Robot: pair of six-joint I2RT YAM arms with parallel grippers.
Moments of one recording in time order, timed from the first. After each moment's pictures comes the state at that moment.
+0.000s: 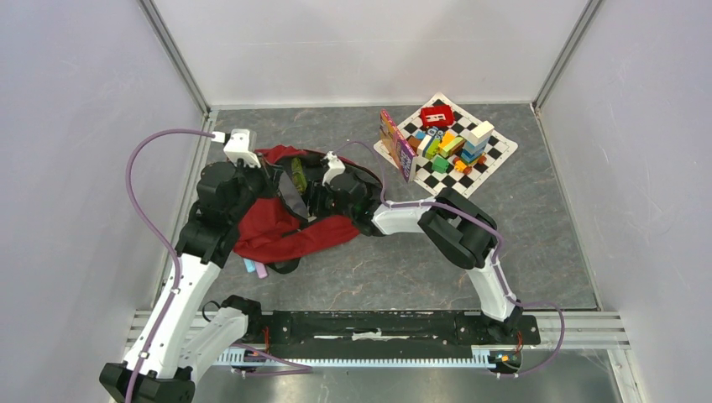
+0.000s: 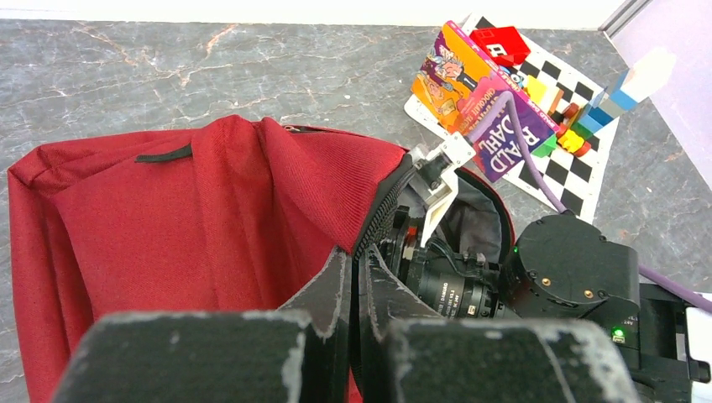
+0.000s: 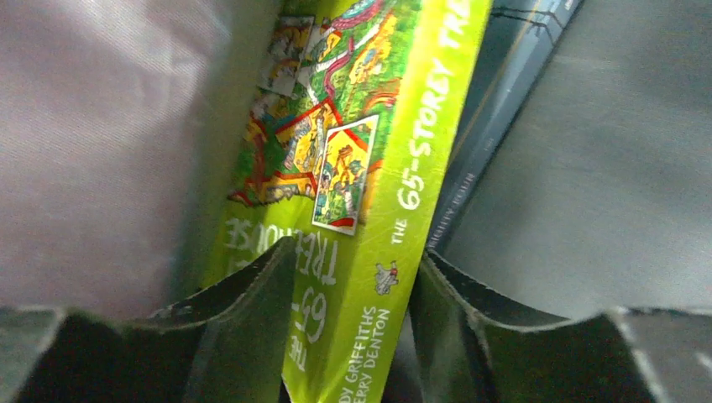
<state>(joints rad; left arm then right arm) -0.27 0.82 0.90 -0.31 0.05 -0.23 0.93 2.14 1.29 0.56 -0.09 0.78</state>
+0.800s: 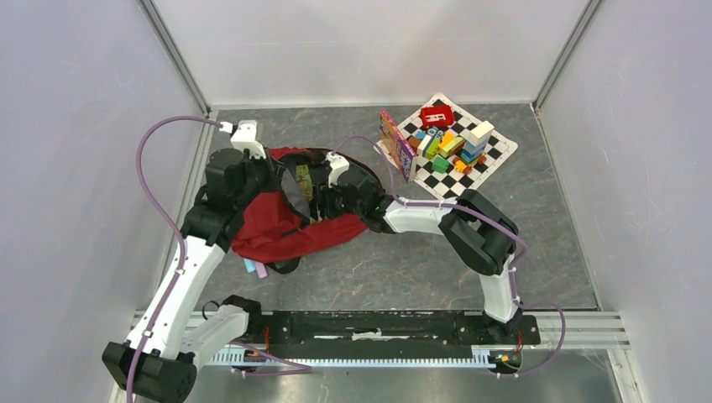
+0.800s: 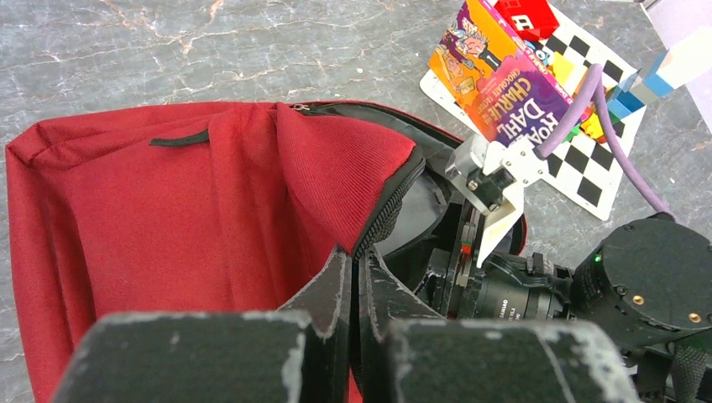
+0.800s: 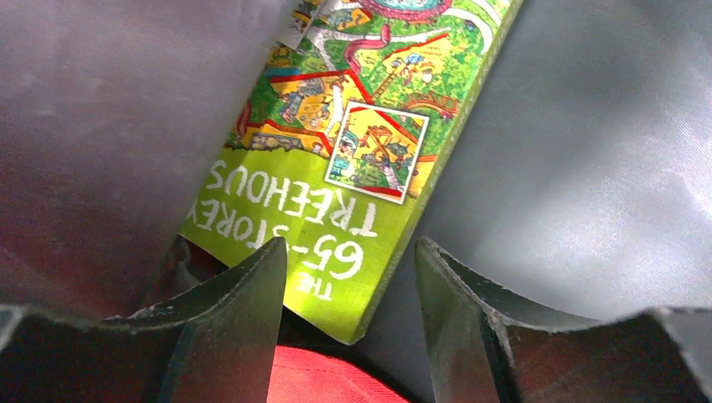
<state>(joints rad) -0.27 0.92 0.97 -0.37 0.03 -0.24 0.91 2.00 1.23 0.37 -0.10 0.50</state>
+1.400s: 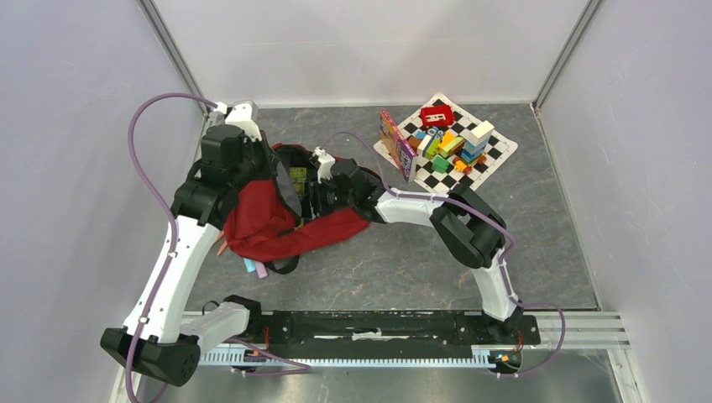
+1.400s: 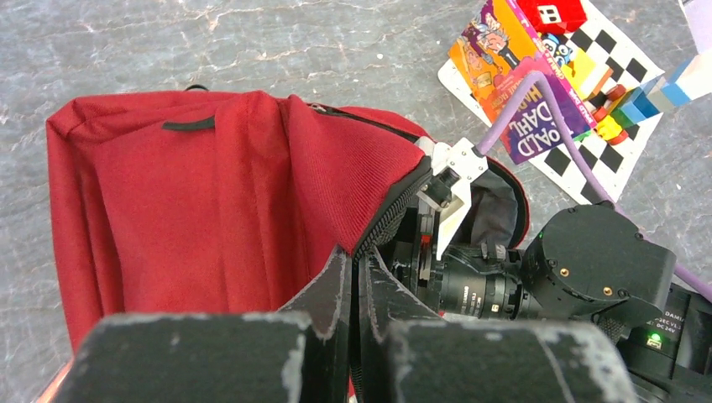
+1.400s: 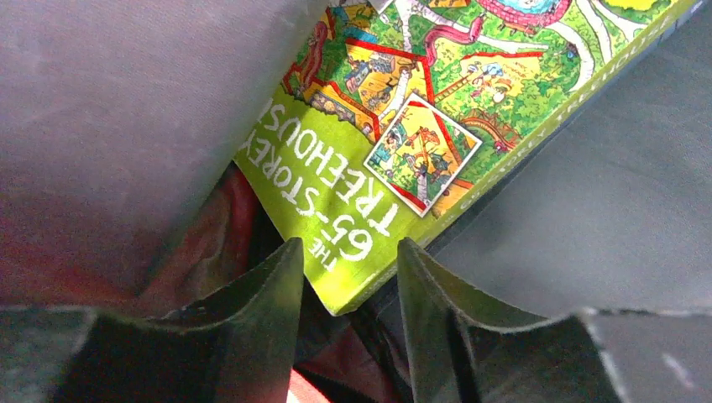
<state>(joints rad) -0.27 1.05 1.23 -0.61 -0.01 -0.26 0.89 2.10 1.38 0.30 -0.37 0.56</state>
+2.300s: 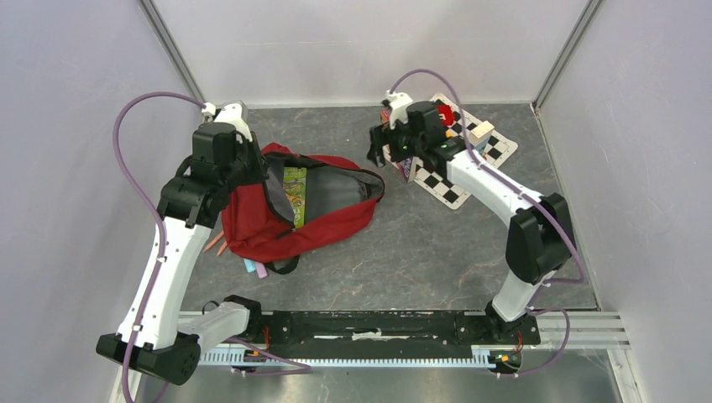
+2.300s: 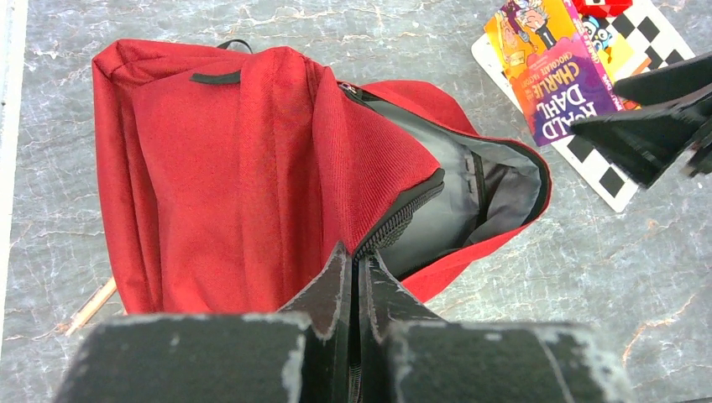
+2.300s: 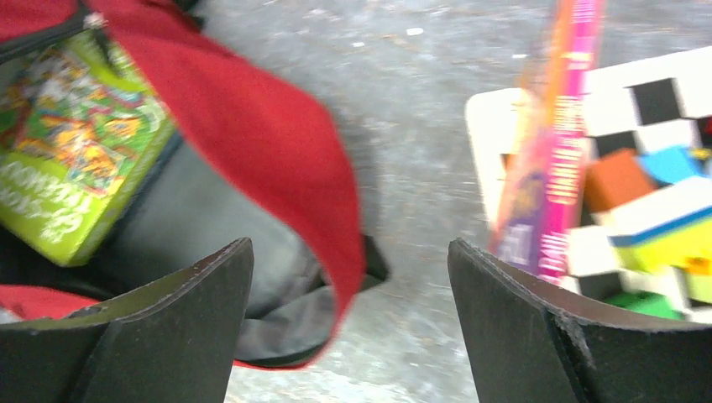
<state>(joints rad) -0.27 1.06 1.39 -0.87 -0.11 -0.31 0.53 1.74 1.42 -0.21 -0.19 0.09</state>
